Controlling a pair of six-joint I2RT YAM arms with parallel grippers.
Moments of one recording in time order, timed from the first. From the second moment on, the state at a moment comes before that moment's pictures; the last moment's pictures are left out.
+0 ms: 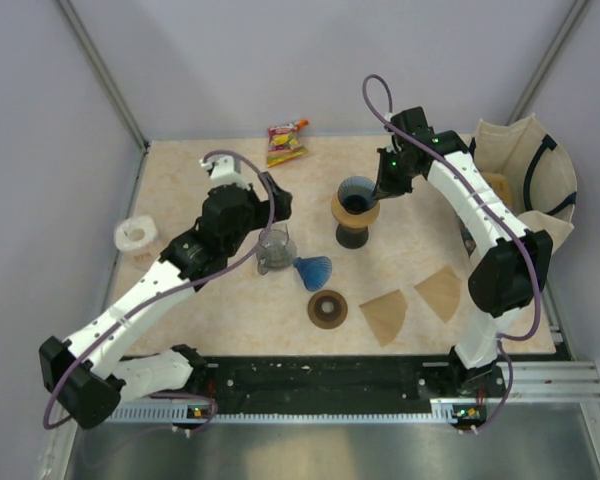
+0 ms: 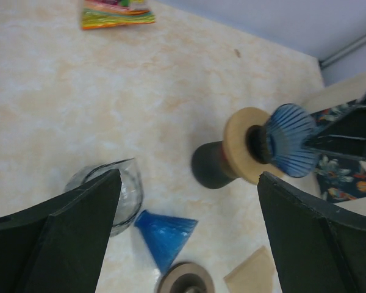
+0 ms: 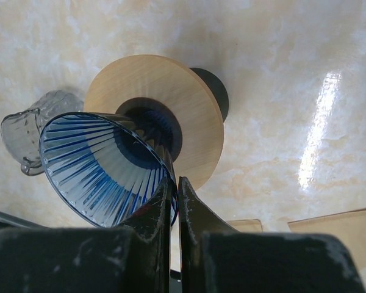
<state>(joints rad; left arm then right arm) -0.65 1.05 0.98 -0.27 -0.40 -0.65 0.36 1.79 1.79 -1.01 -0.12 0.40</state>
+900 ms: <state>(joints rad) -0.58 1.77 1.52 -0.18 0.24 -0.62 0.36 1.79 1.79 -1.00 -0.14 0.36</state>
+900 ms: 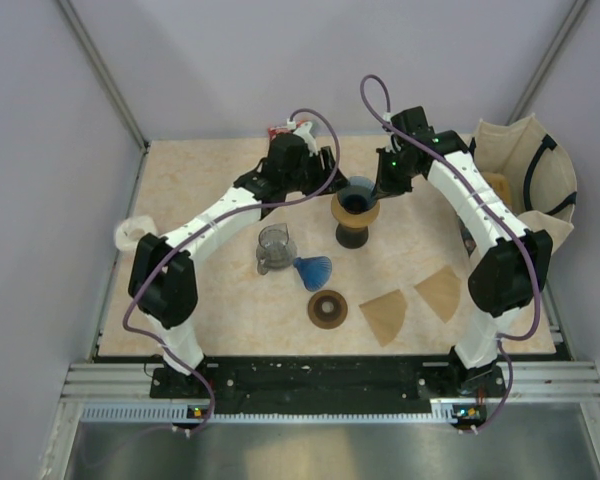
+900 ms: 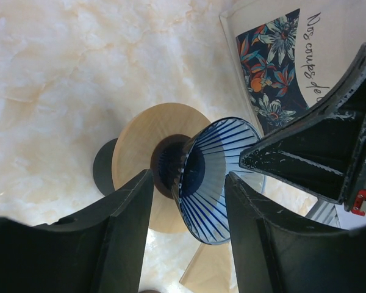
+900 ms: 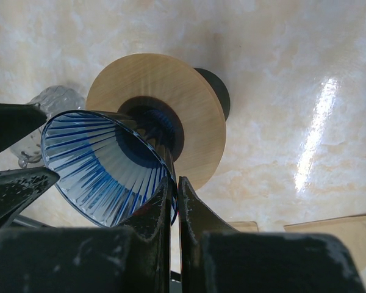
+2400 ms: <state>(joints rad) -0.58 1.92 1.71 -0.36 0.17 -0.60 0.32 1.81 1.75 -0.85 -0.24 0.34</state>
